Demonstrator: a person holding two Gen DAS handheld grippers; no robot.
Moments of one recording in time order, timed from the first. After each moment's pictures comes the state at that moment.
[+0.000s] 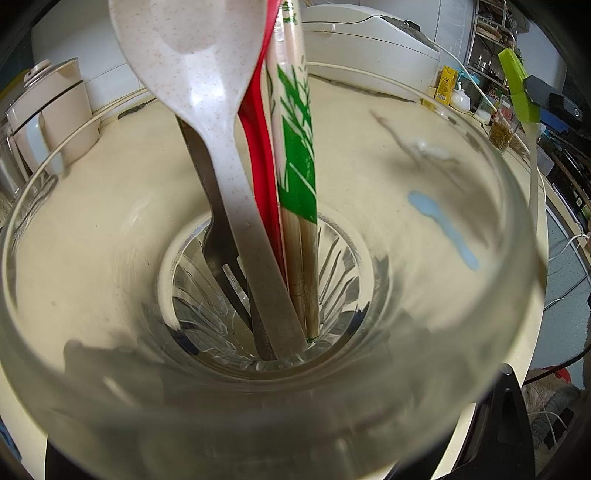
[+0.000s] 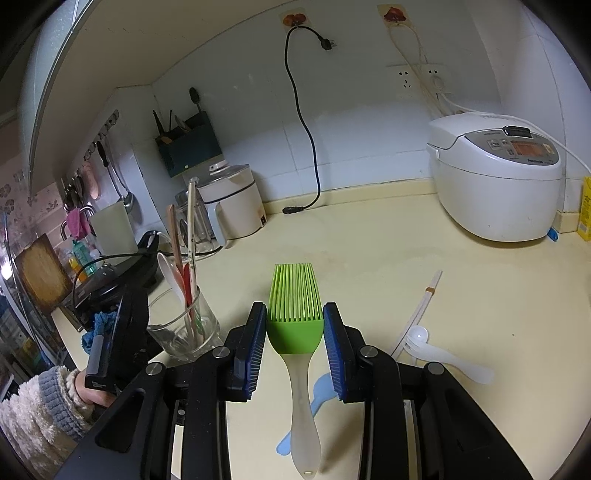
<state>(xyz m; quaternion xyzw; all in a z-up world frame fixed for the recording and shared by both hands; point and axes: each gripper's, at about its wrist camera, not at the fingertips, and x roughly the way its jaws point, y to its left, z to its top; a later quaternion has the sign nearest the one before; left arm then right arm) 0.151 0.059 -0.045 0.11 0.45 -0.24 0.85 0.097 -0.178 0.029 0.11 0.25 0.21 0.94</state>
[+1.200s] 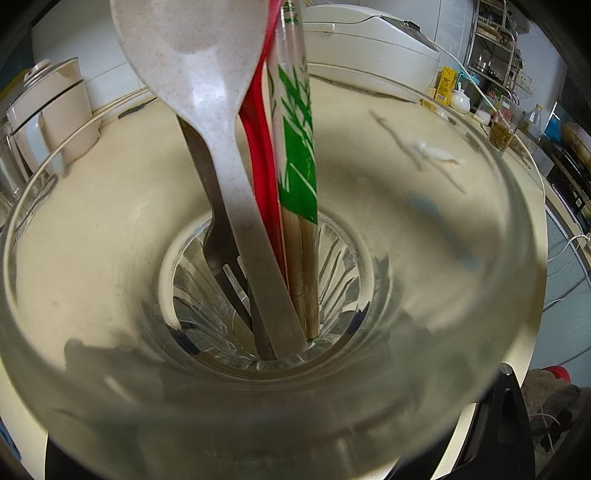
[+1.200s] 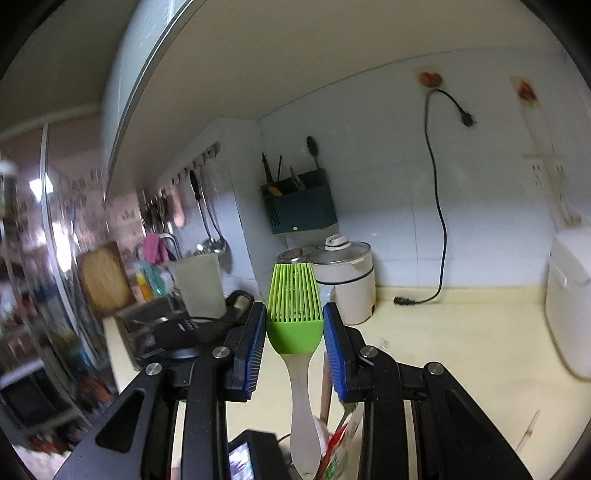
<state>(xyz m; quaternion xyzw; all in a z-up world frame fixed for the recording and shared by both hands) 0.151 0.057 -0.046 0.11 0.45 -0.24 0.85 0.135 -0.041 0.142 0.07 0.12 0.36 0.92</state>
